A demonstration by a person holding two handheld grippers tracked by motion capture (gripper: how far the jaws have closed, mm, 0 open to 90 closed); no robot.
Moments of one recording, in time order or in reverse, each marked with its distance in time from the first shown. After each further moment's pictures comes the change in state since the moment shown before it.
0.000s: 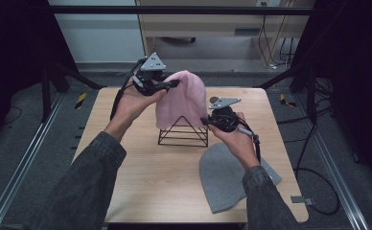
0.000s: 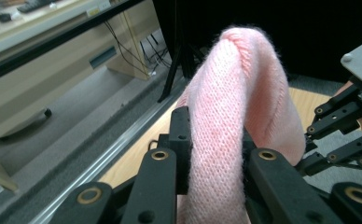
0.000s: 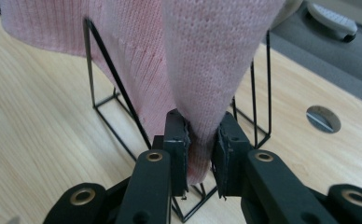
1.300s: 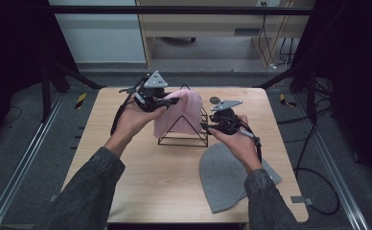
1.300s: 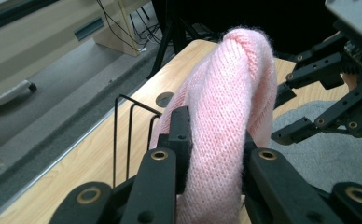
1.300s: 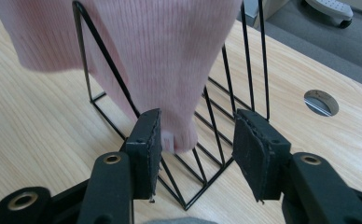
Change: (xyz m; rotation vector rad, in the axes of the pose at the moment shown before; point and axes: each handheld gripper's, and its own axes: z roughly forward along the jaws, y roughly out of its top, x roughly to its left) left arm -0.022 -0.032 0.002 0.066 -0.033 -0.049; right arm 0.001 -0.006 -0.003 0.023 -0.019 0.053
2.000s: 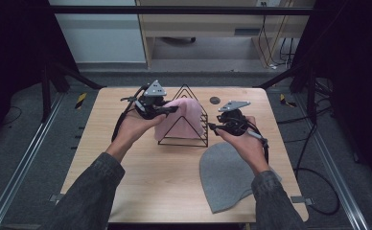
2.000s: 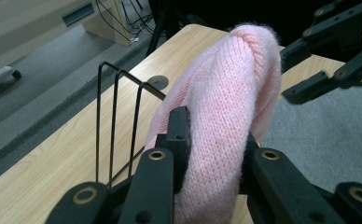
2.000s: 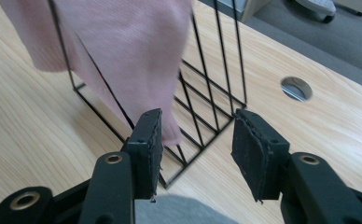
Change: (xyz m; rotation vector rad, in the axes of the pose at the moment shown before) left arm 0.000 -0.031 0.016 0.022 -0.023 -0.036; right arm -0.013 -0.011 -0.016 0.019 -0.047 -0.002
